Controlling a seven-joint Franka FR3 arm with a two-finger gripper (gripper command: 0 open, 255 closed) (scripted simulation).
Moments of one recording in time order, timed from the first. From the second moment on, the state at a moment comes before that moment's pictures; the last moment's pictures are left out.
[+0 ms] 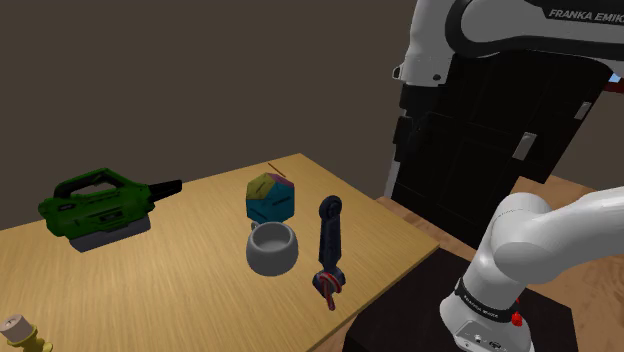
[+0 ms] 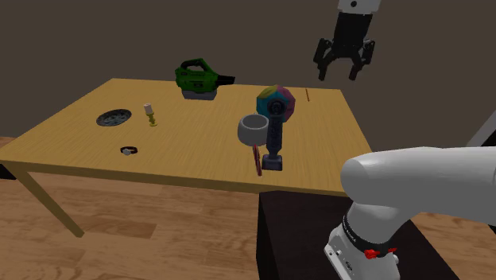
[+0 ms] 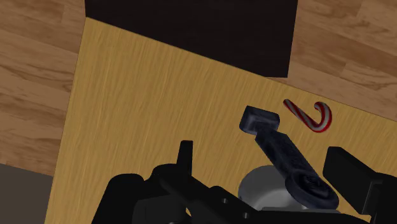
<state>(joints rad) 0.01 -0.83 0.04 -2.36 0.09 1.47 0.04</state>
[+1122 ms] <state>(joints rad) 0.07 -0.67 0.40 -2.57 0.23 1.90 0.34</state>
